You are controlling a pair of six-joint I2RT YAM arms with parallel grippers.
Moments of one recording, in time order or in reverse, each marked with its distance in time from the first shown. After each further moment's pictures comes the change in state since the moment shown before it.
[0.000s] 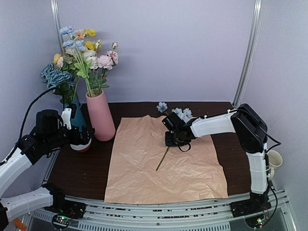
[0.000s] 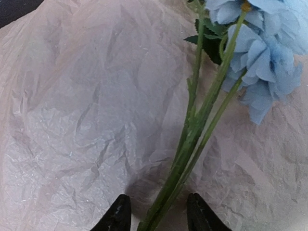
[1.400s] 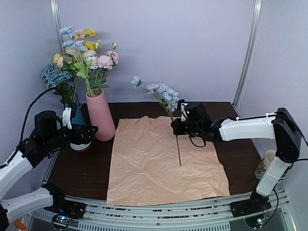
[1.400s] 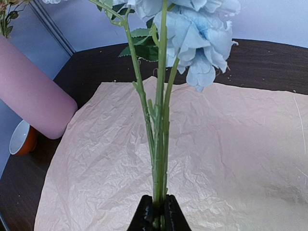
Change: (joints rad) left arm -0.001 -0.027 -0.046 0.119 0.134 -0.050; right arm -0.009 -0.425 -0.349 0.407 -0.119 -0.184
